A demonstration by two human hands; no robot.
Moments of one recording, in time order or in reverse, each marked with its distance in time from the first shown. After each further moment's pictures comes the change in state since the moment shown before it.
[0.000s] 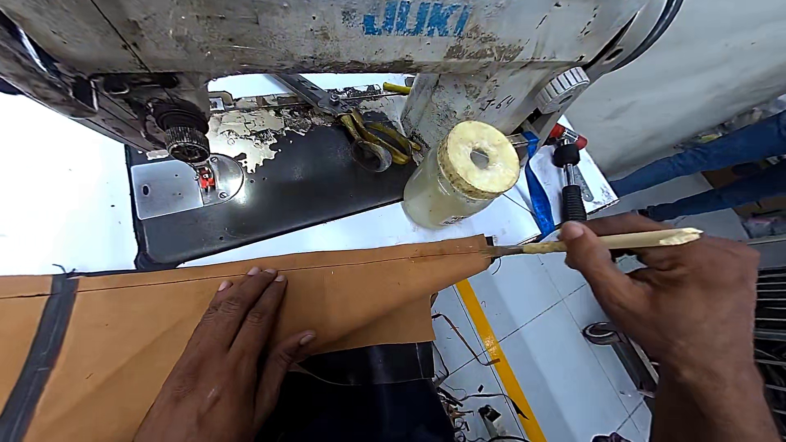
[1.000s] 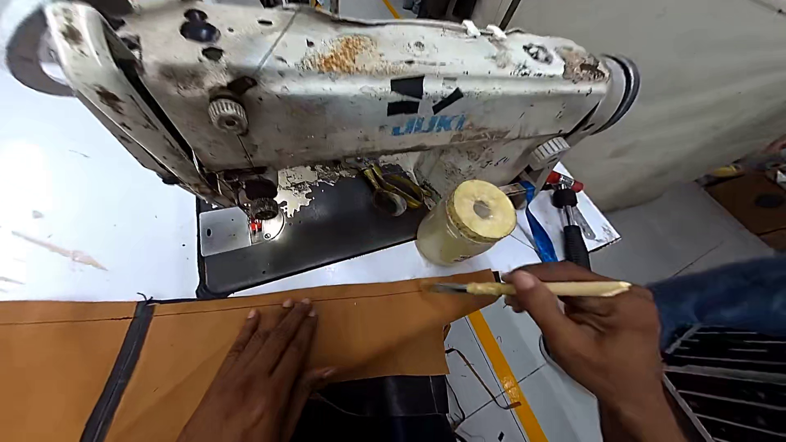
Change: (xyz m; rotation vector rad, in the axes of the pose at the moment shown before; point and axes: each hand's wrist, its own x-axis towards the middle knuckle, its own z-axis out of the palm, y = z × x) left_hand 0.000 -0.001 -0.013 0.068 -0.108 0.075; right_hand 0.002 -0.042 0.038 0.518 0.047 -0.002
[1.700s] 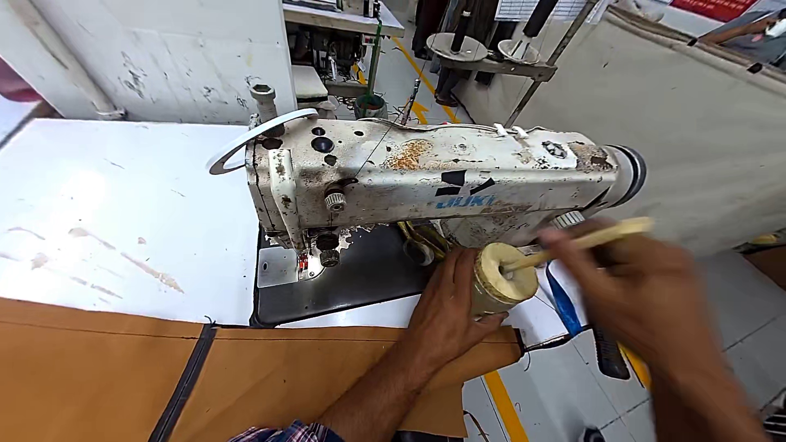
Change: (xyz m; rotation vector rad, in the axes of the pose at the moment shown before) left_hand 0.197 0.088 0.067 -0.646 0.348 0.069; right_hand 0.103 -0.011 -0.023 -0.357 -0.003 -0.047
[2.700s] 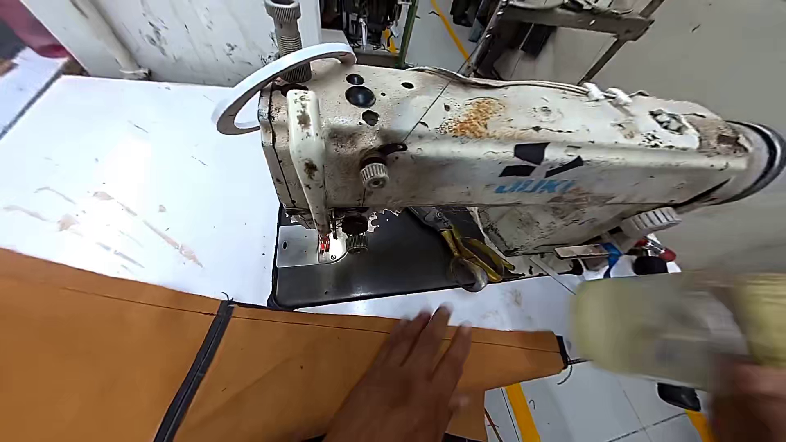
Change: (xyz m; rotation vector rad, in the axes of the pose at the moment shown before) left_hand -0.092 0.044 -0.106 0.372 -0.374 -0.108; right_hand -0.085 0.049 -0.001 0.442 0.139 0.266
